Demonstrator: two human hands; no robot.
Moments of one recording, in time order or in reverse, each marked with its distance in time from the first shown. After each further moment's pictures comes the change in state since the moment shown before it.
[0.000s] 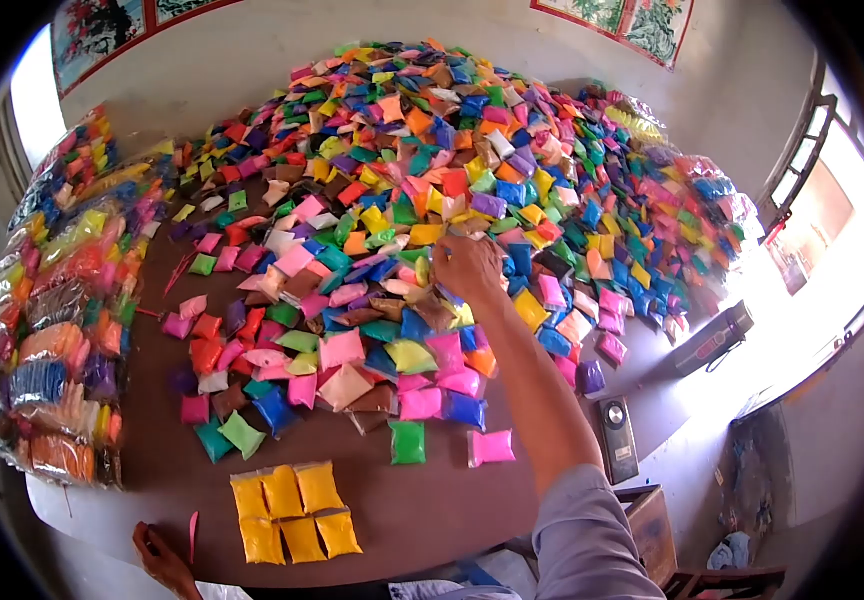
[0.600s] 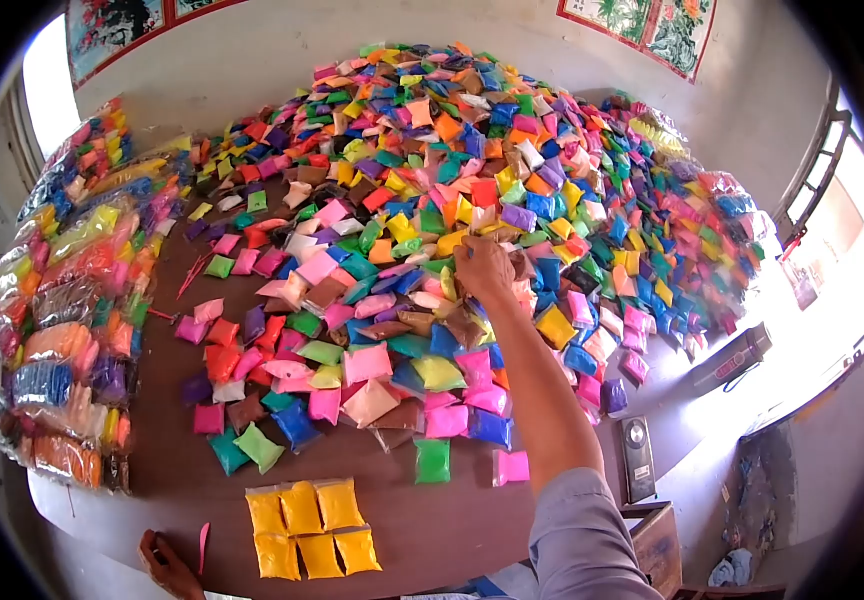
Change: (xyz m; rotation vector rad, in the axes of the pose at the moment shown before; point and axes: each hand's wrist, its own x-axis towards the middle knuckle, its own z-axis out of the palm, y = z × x) left_hand -0.001 0.029 -0.009 -0.085 0.013 -0.032; right_hand 0.035 0.007 0.050 0.123 0.184 0.077
